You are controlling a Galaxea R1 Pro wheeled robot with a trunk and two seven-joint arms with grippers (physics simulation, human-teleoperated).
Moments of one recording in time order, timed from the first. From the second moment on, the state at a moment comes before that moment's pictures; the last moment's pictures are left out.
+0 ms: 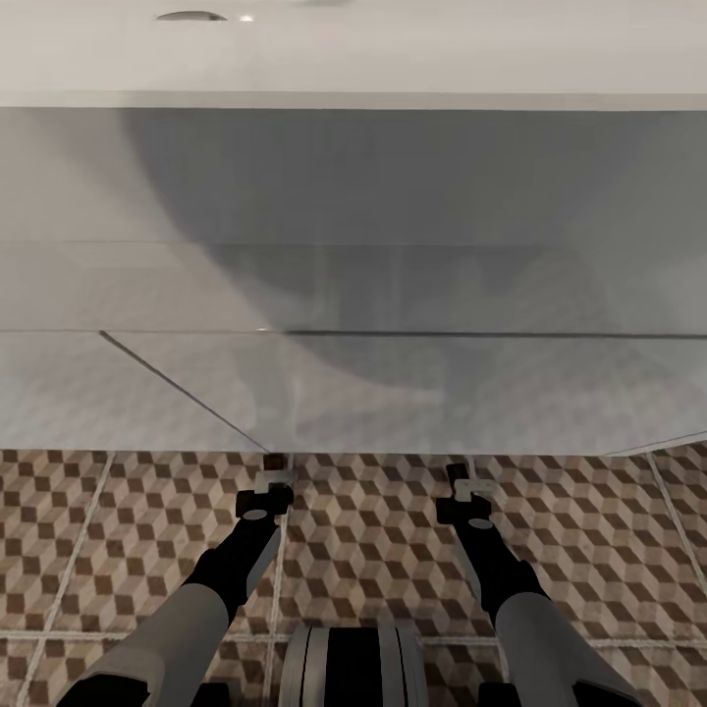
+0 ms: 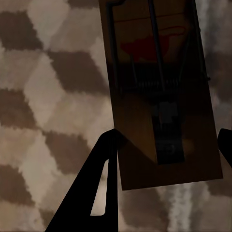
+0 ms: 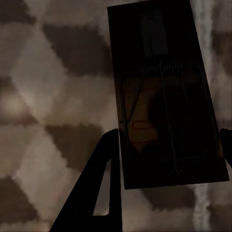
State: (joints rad) left arm -0.73 -0.14 -0.07 -0.53 -0.01 0.13 0.36; right arm -0.71 0.13 -0.28 -0.54 0.33 0.12 -0.09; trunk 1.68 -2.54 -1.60
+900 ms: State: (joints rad) left arm -0.73 -0.14 -0.07 -0.53 -0.01 0.13 0.36; right arm -0.71 0.13 -0.28 -0.54 0.33 0.11 -0.09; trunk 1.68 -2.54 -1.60
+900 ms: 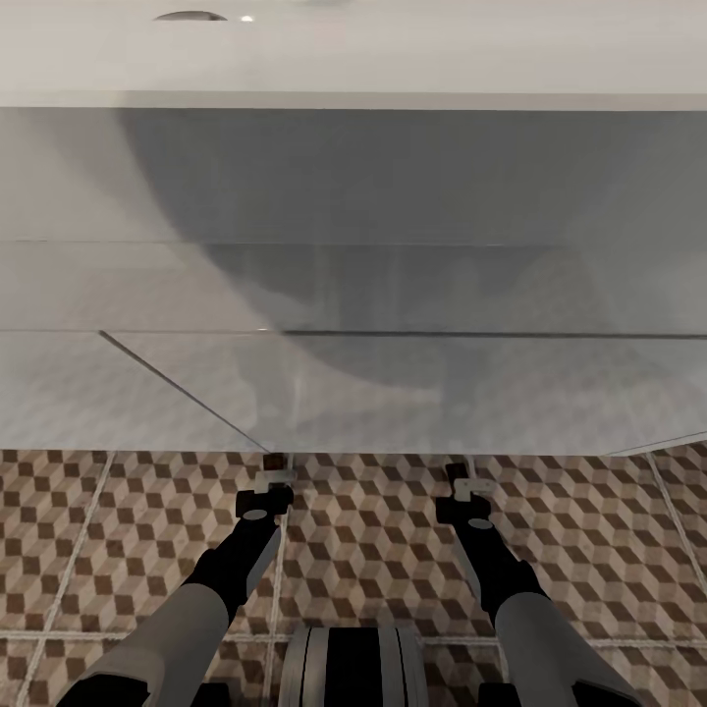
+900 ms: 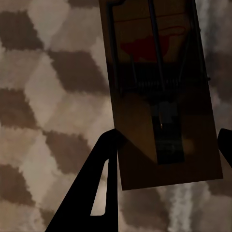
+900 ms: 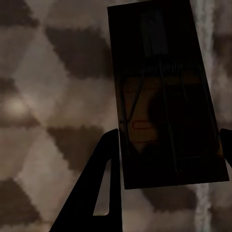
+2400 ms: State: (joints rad) left arm -0.73 -0.14 -0.07 -0.54 -0.01 0.11 0.36; right arm -0.71 0.13 -0.27 -0.56 0.33 0.01 -0.12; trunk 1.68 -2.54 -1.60
